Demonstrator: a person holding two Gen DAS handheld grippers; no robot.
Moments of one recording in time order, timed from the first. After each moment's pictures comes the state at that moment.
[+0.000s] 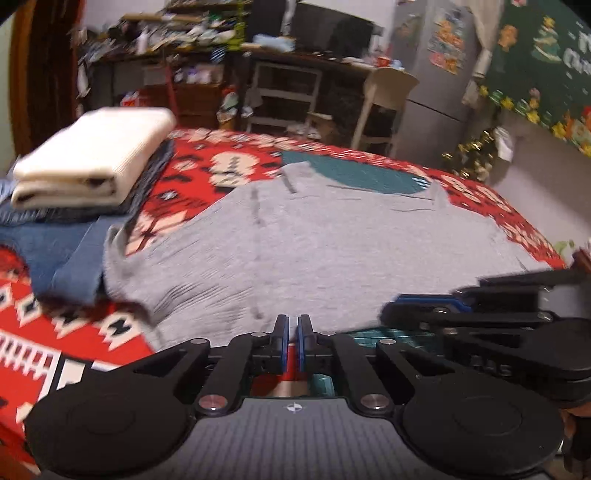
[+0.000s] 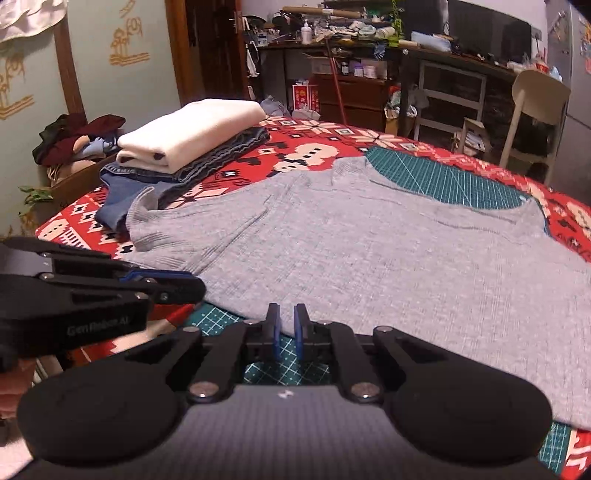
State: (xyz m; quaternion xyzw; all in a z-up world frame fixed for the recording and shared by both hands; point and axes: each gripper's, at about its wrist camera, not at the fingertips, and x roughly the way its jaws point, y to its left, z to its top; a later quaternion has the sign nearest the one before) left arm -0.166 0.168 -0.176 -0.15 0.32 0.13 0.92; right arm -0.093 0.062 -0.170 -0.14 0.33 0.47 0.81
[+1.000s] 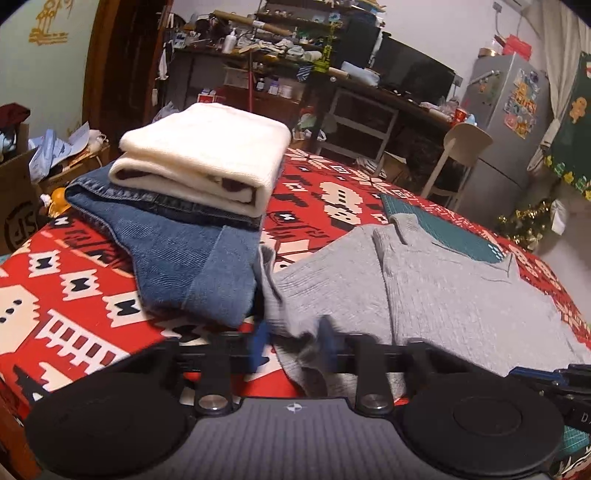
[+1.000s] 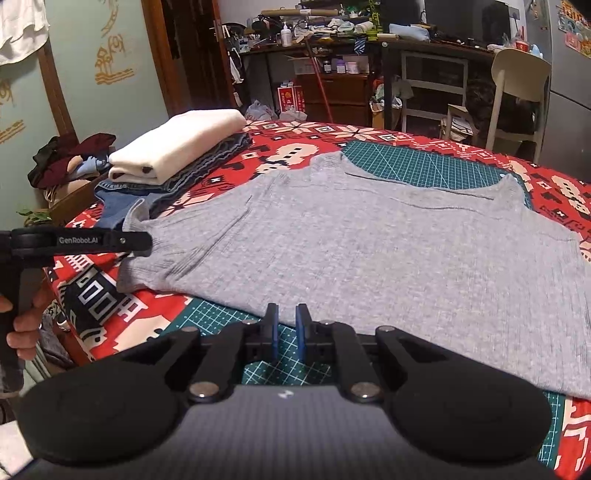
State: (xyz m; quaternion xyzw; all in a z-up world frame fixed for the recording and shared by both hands) left arm -0.195 0.235 -0.174 -0.21 0.27 0.22 0.91; right arm -0.087 0.035 -0.165 -0.11 0.34 0.46 0.82
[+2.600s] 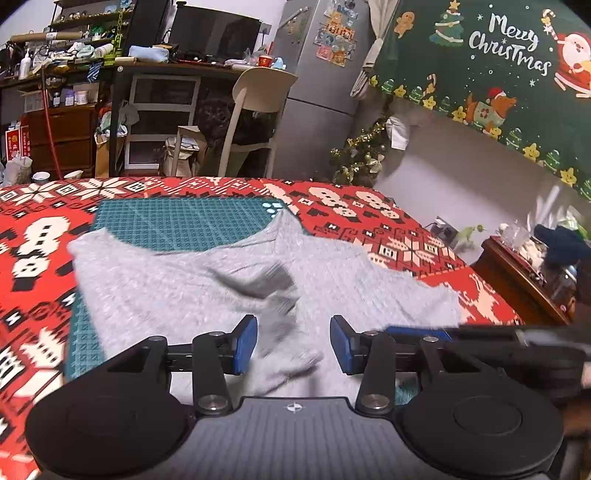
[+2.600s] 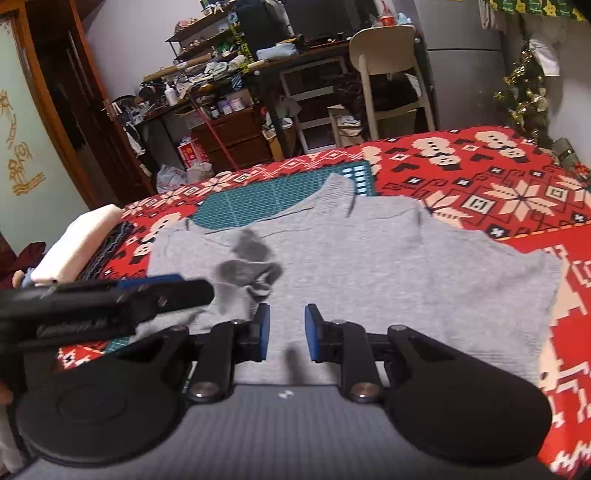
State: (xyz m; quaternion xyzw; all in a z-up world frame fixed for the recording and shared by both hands) left arm -0.054 0.084 -0.139 -0.12 0.30 -0.05 0.95; right arm -0.001 -0.086 -0.152 0.05 0.35 0.34 0.87
